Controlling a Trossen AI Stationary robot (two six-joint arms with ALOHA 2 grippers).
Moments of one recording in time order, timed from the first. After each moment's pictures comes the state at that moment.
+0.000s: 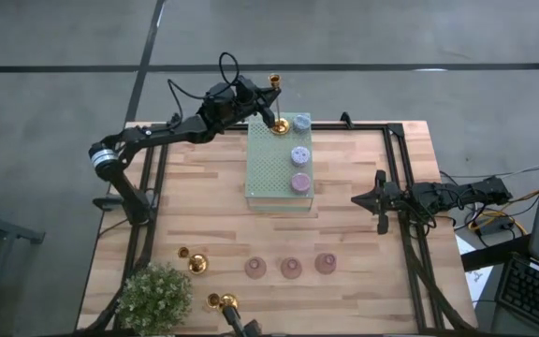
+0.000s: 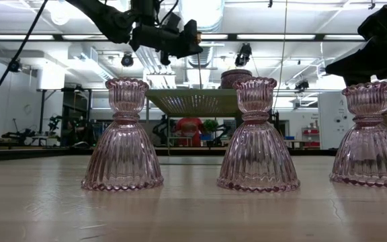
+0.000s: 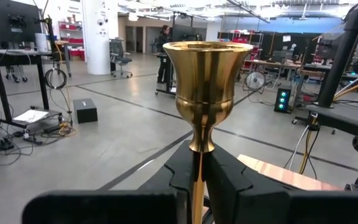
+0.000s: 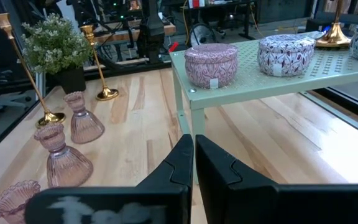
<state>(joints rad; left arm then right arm) 0.55 1.63 1.23 0.51 -0.02 -0.06 0.22 0.02 0.11 -0.26 0.31 0.21</state>
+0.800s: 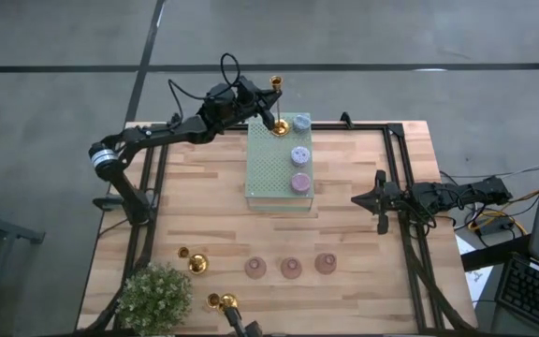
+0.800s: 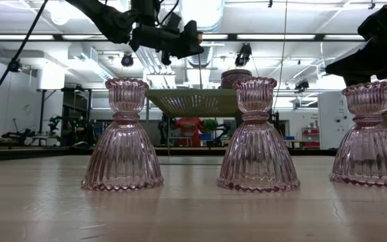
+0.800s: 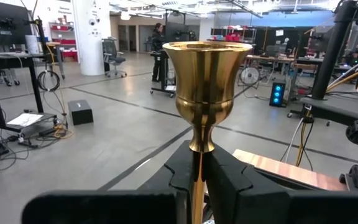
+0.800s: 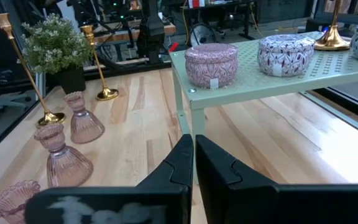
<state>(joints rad) 0.55 1.63 1.23 0.50 0.00 -0.03 0.22 0.02 0.11 -0.26 0.31 0.21</state>
